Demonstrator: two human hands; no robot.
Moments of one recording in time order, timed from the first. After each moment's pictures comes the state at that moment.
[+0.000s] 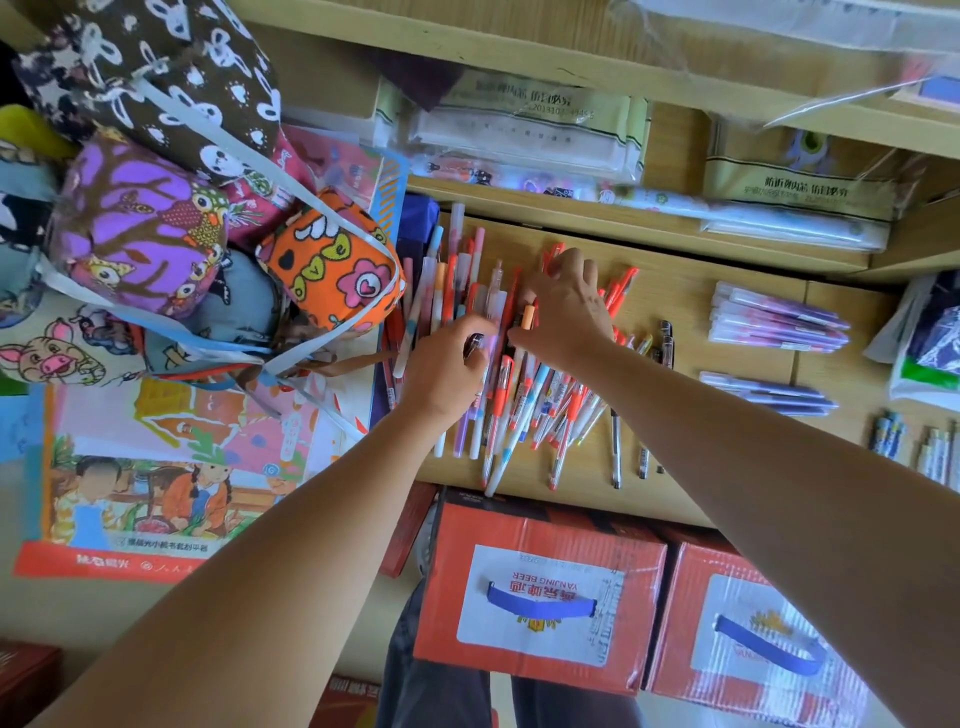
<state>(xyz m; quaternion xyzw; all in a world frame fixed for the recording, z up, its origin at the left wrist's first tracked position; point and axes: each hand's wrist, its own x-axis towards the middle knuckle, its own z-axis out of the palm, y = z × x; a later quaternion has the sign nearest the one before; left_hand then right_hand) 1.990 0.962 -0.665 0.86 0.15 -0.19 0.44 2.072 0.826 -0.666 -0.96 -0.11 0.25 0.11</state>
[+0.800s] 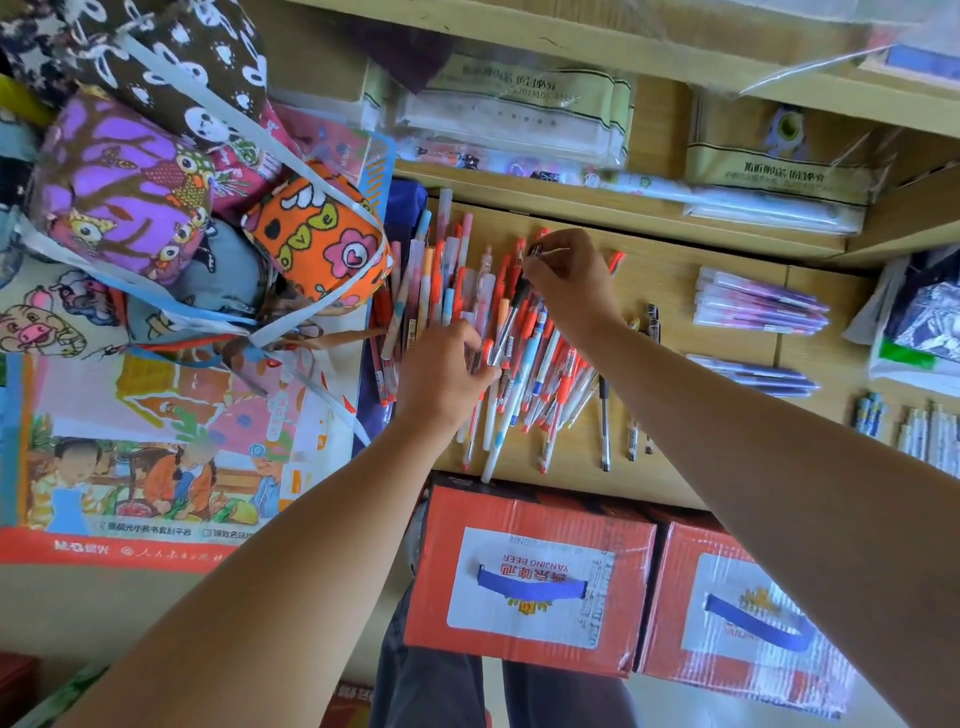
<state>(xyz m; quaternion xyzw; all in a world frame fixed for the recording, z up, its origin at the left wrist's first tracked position) 1.968 0.950 -0.673 0.92 0.15 -0.16 0.33 2.068 0.815 -0.655 -0.84 0.11 0.20 0.50</state>
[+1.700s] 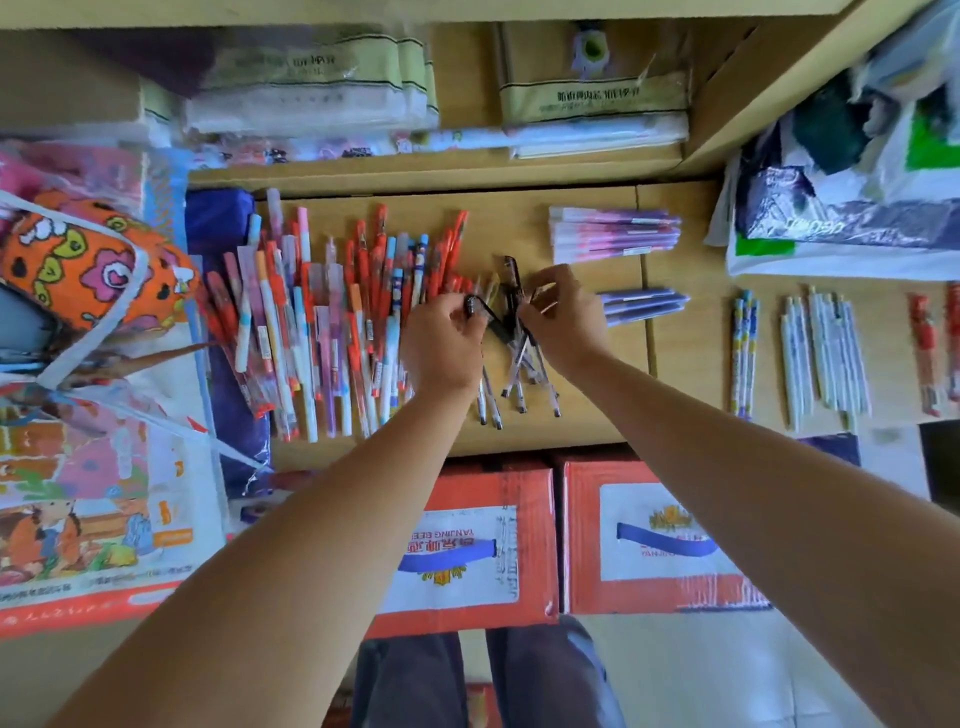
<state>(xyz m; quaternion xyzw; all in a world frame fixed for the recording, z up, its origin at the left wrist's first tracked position) 1.986 0.802 -0.666 0.88 0.22 -0.13 0.41 2.006 0.668 -0.669 -0.91 0.14 0.15 0.36</state>
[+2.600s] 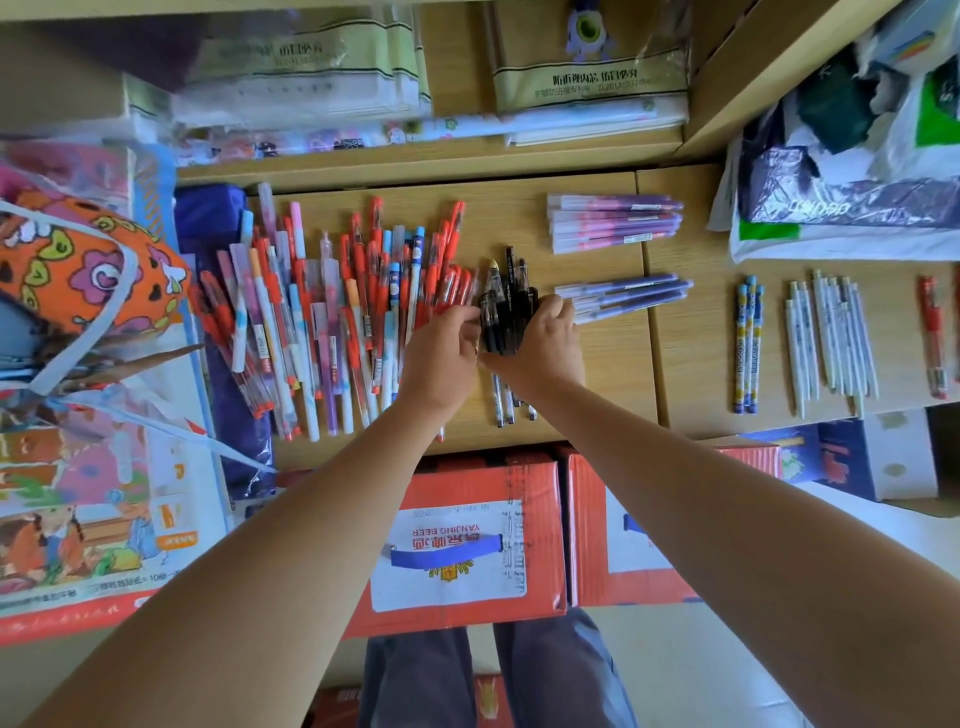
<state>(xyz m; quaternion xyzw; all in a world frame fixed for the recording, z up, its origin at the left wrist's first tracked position) 1.972 0.819 -0.667 0.88 0.05 -0.22 0.41 1.976 0.696 -0.672 -0.92 0.17 0.26 0.22</state>
